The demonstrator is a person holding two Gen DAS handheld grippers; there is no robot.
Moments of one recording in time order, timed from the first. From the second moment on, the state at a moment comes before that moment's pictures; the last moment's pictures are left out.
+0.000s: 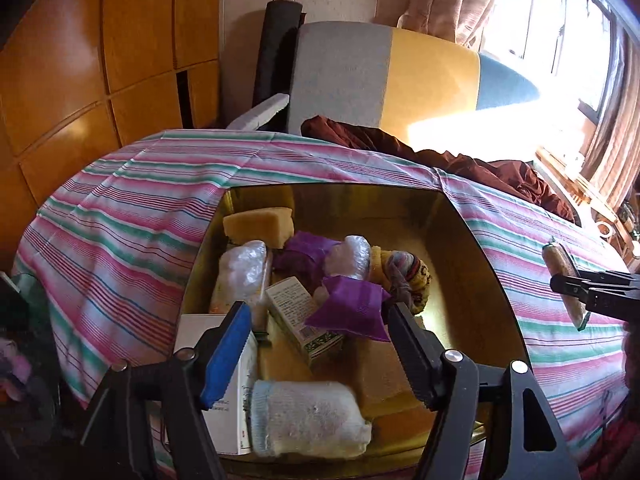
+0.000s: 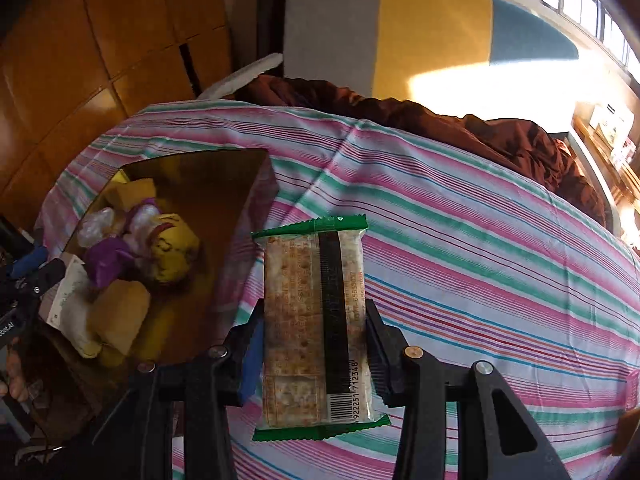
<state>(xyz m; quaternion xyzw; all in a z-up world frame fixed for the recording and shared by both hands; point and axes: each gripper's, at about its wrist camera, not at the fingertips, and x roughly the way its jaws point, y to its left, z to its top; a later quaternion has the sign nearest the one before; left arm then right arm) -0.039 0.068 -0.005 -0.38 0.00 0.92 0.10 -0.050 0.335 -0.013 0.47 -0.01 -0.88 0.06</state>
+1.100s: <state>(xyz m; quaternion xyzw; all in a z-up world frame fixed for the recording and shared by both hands) 0.001 0.046 0.007 -0.36 -0.01 0.93 0.03 -0.006 0.237 -0.001 0.39 -0.01 -0.92 -0.02</state>
